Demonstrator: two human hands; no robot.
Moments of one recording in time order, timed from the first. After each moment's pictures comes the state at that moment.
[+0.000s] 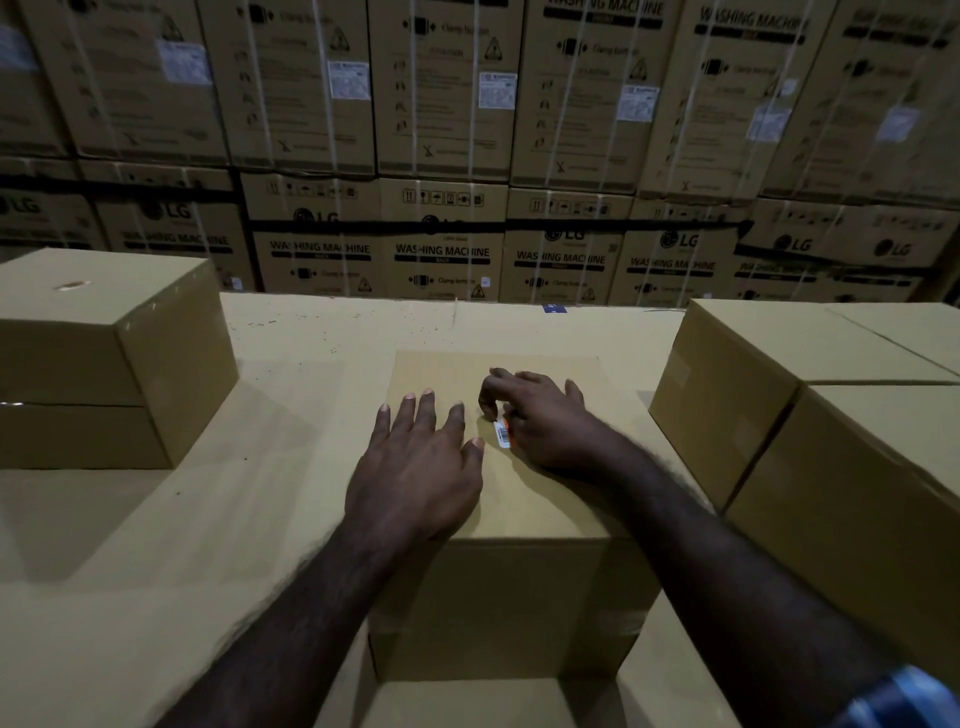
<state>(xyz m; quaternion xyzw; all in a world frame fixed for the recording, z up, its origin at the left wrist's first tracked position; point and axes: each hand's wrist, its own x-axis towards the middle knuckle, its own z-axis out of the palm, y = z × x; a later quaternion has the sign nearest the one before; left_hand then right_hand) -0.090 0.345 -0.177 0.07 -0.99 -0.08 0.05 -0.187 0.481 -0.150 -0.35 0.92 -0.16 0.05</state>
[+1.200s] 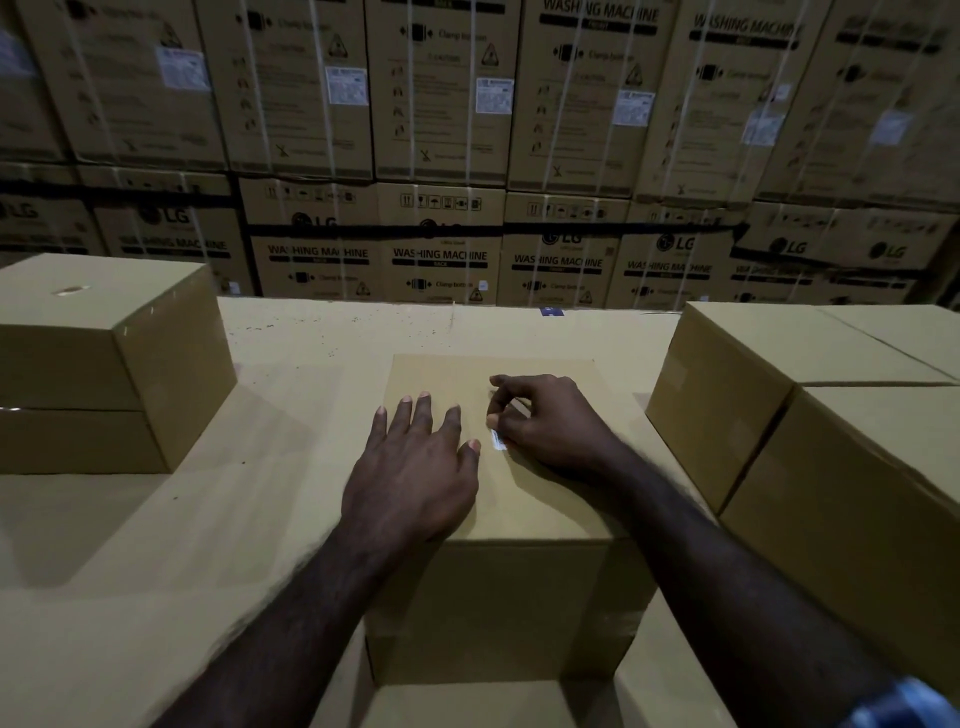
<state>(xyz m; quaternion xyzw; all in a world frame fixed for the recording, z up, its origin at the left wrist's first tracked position) -0.091 0.344 -0.178 0.07 -0.99 -0.08 0.05 -0.187 0.487 -0.155 -0.31 0.89 -0.33 0.01</state>
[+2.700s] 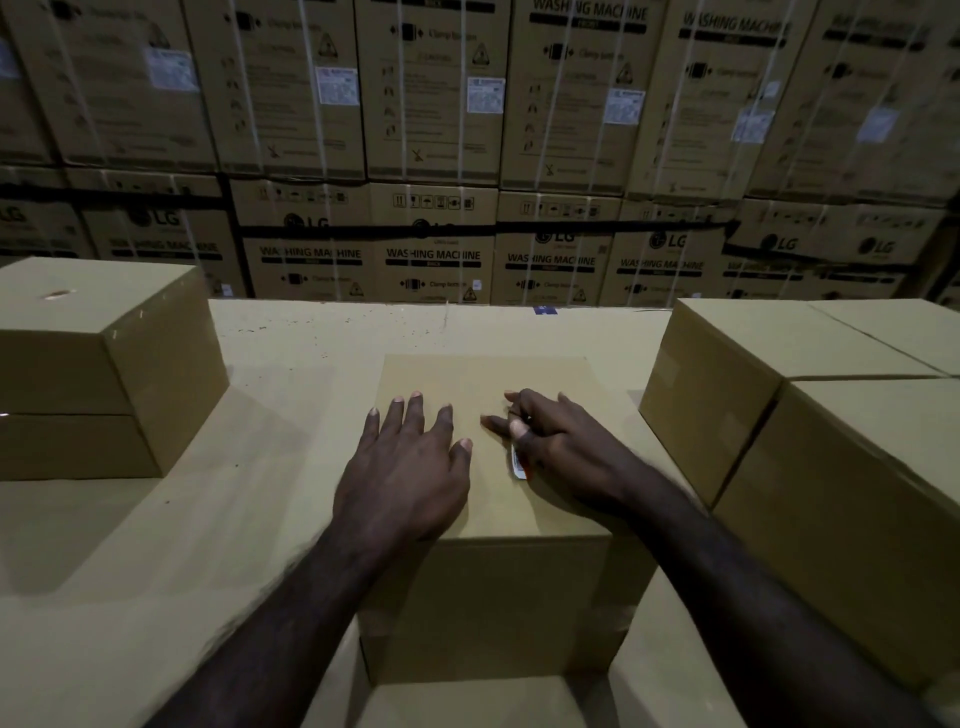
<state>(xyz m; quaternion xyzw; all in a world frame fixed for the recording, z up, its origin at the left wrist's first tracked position) -0.089 0.346 -0.177 0.07 -0.99 -0.08 0.05 -0.159 0.519 -0.152 -0.35 0.88 -0.33 0.06</state>
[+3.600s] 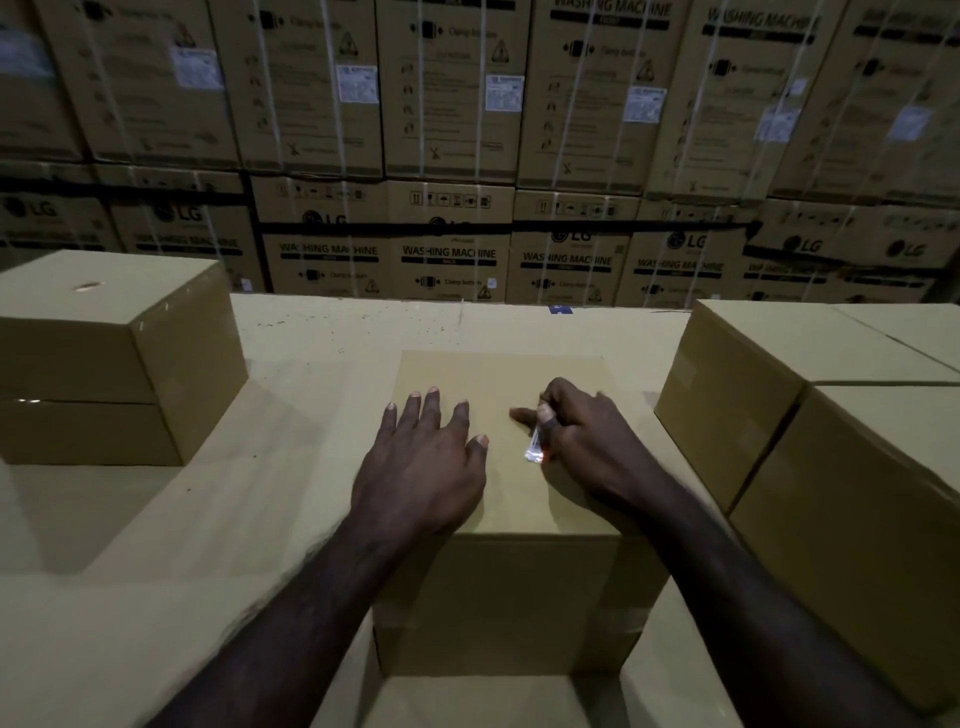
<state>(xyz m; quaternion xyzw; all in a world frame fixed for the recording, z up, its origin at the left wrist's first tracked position) -0.090 0.347 -0.176 0.07 -0.99 -0.08 0.05 -0.156 0.514 -0.152 -0.28 0.89 -0.35 0.00</state>
